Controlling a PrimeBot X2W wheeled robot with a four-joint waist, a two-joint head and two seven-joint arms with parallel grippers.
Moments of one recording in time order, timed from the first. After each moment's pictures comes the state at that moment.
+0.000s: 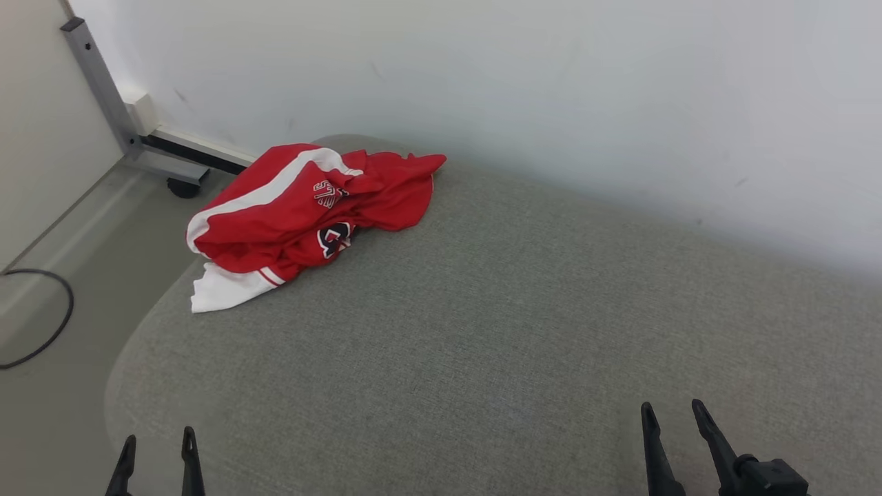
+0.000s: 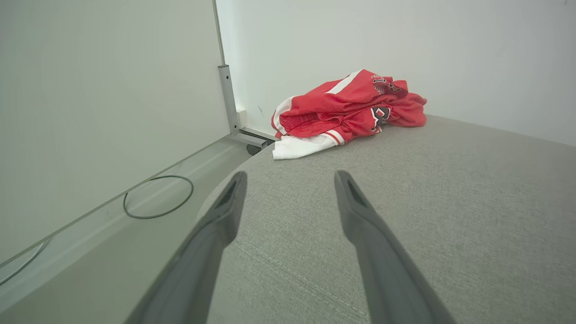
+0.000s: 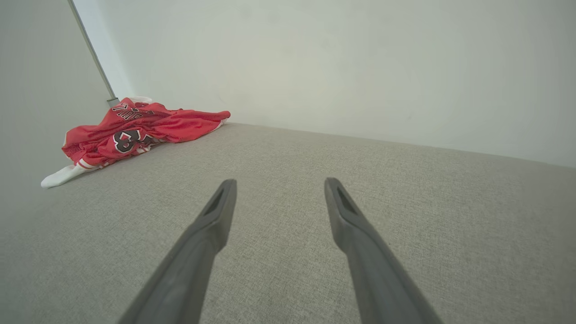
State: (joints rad) left arm 0.02 0.06 0.19 0.28 -0.05 -0.12 -0.26; right arm 0.06 -0.05 0.00 0.25 0.13 0.13 -0.26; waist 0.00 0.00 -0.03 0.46
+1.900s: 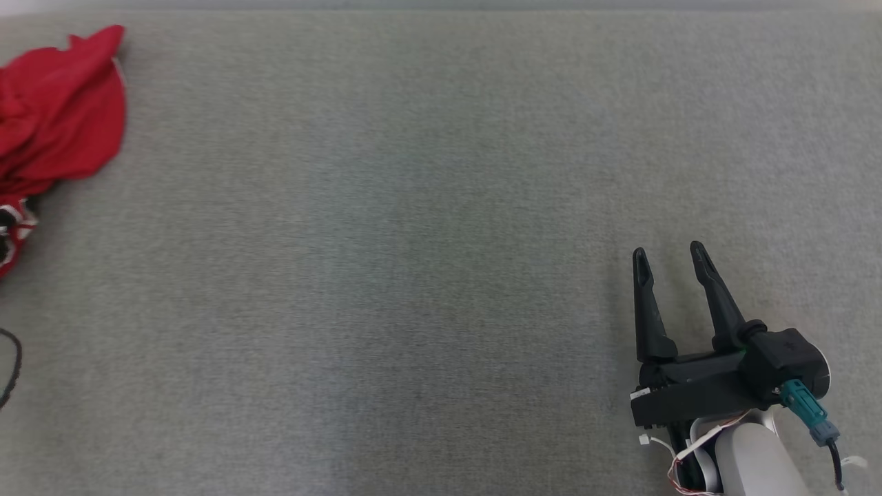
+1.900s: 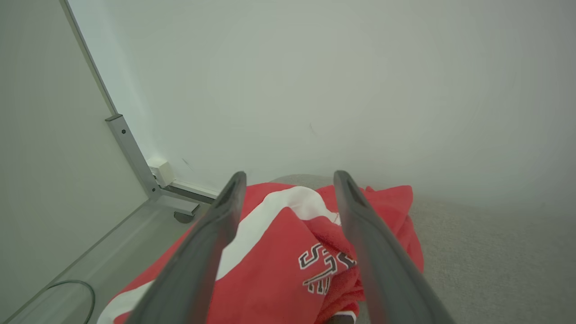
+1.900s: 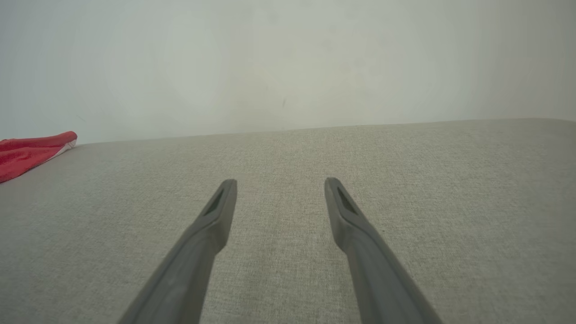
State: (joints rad) left arm -0.78 0.44 0.28 0.74 -0.28 -0.13 -0.19; right arm -0.23 -0.05 0.02 0.18 0.10 0.13 -0.26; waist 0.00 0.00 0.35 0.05
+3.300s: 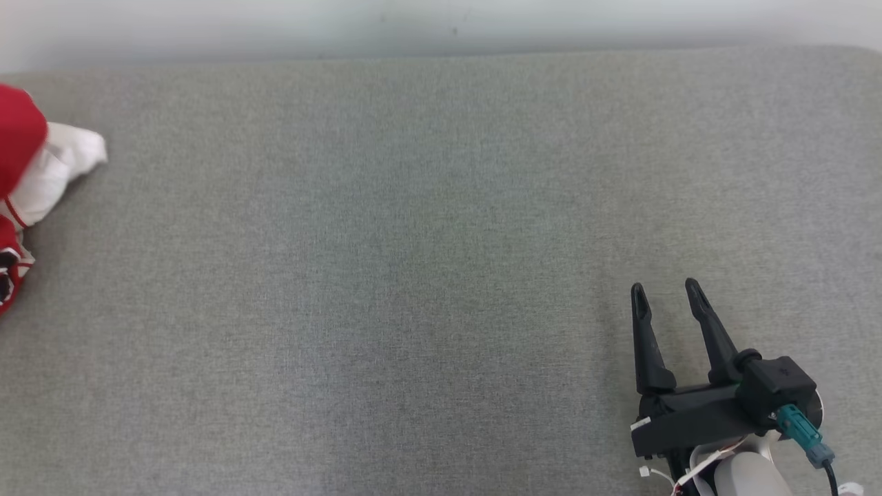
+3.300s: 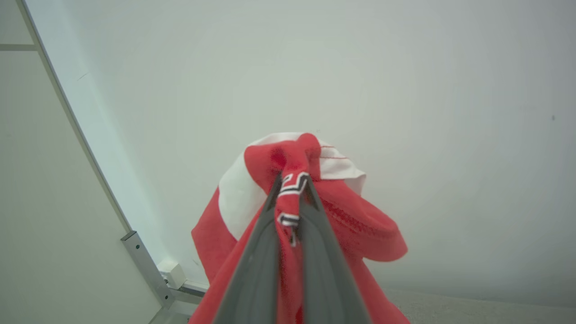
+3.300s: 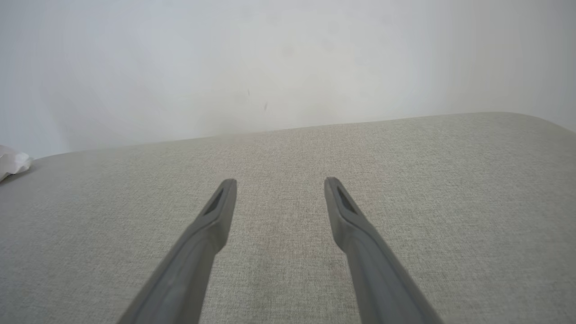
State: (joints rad) left arm -1.00 0.59 0.13 0.78 -0.24 -0.11 -0.15; right arm -0.17 -0.05 0.02 0.21 0.14 0.13 -0.26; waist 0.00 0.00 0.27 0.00
